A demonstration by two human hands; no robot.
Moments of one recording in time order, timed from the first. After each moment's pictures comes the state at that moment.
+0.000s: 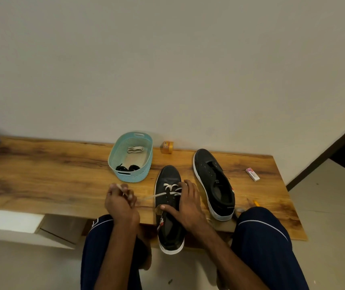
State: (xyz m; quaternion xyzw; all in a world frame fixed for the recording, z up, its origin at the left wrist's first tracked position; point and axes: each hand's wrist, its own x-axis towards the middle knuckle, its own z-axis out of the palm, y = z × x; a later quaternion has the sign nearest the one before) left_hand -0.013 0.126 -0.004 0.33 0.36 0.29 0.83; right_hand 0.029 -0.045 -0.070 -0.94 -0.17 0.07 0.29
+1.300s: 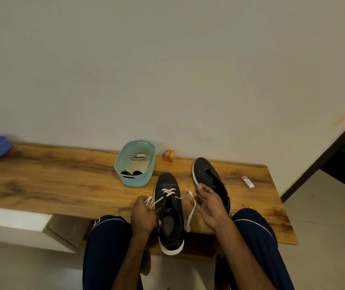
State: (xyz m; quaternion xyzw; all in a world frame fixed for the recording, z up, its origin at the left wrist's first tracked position) left_hand -0.042 0.097 -0.031 0.83 0.30 0.08 0.46; right_hand 0.031 -0.094 -0.006 -0.43 0.20 0.22 0.85
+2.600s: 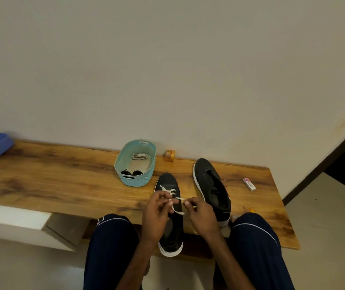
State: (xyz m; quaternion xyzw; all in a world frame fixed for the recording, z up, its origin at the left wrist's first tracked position) left_hand -0.050 0.065 -0.011 0.73 0.12 0.13 0.66; right_hand 0.004 -0.083 -0.019 -0.90 -0.06 0.09 0.43
